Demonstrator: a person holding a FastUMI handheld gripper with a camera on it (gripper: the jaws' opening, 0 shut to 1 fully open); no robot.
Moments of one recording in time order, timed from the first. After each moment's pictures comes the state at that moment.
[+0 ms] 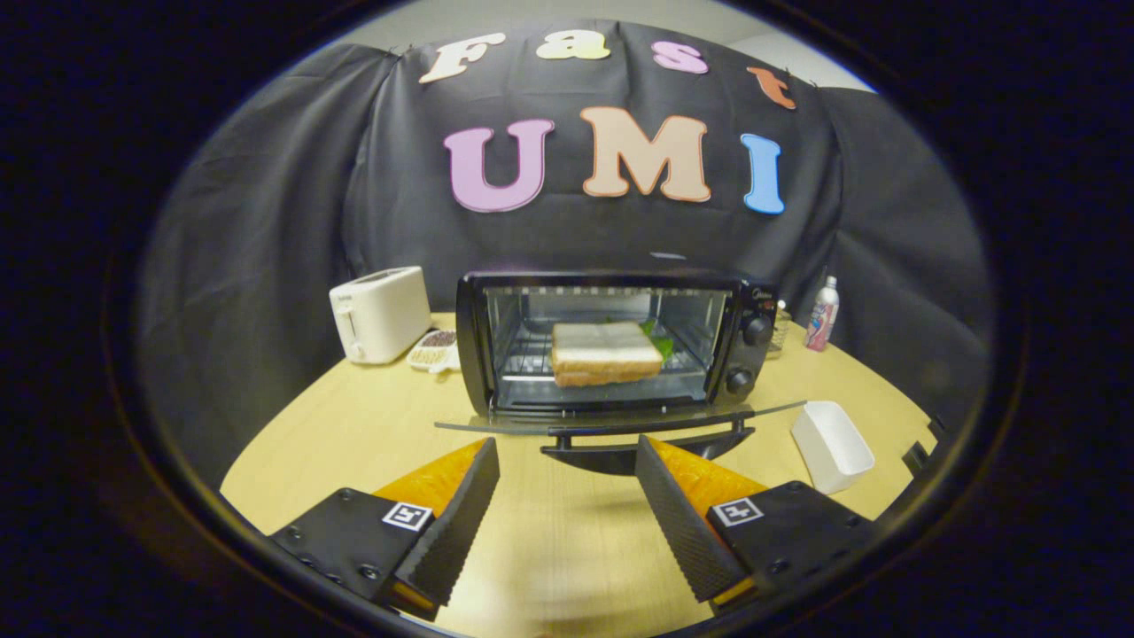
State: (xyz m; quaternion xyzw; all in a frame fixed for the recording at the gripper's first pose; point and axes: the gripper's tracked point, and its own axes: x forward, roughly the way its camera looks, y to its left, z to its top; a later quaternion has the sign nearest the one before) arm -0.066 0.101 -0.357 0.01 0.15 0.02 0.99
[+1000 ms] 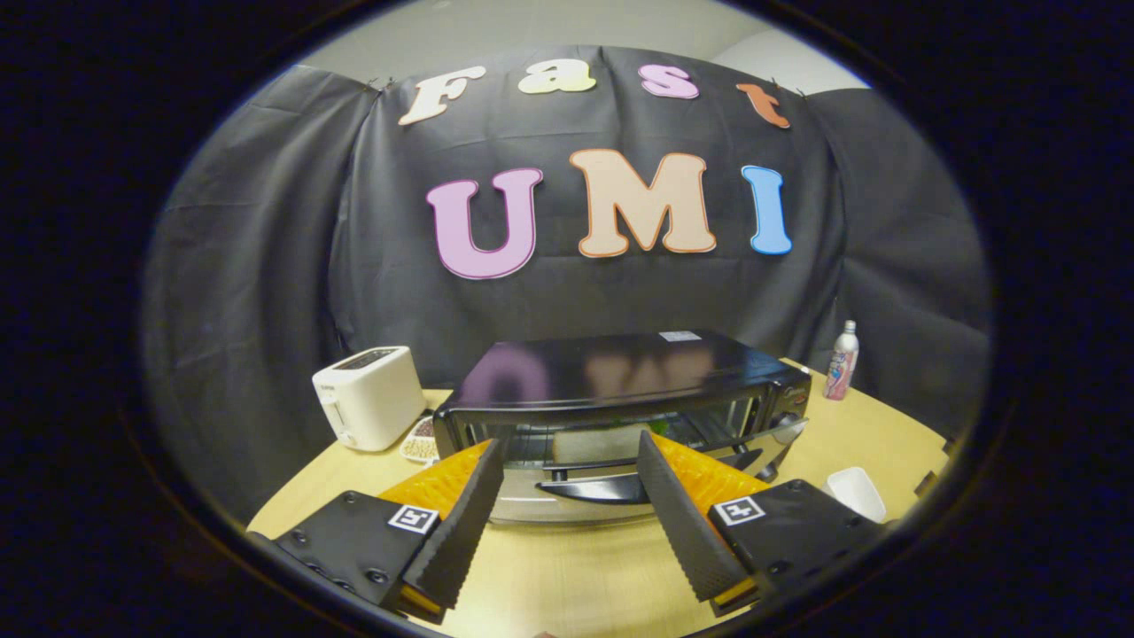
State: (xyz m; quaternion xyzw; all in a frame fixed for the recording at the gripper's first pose) arm 0.029 0.110 -0.292 0.05 0.08 0.03 1.00
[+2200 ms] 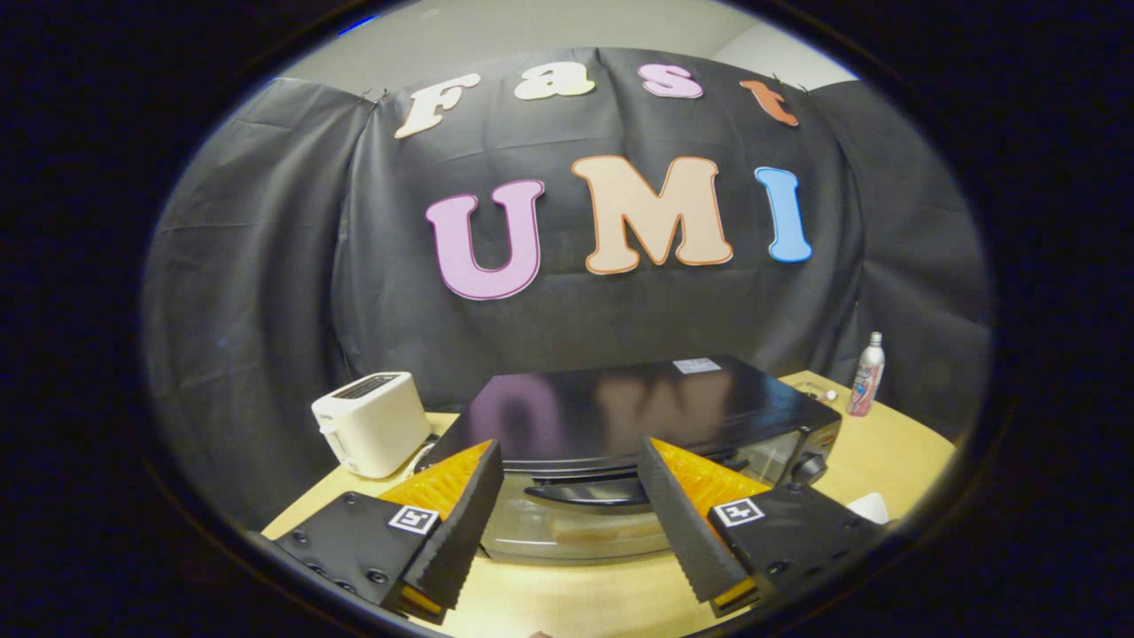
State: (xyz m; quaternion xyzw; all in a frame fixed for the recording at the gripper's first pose) arm 0.055 0.098 -0.255 0.05 0.06 0.05 1.00
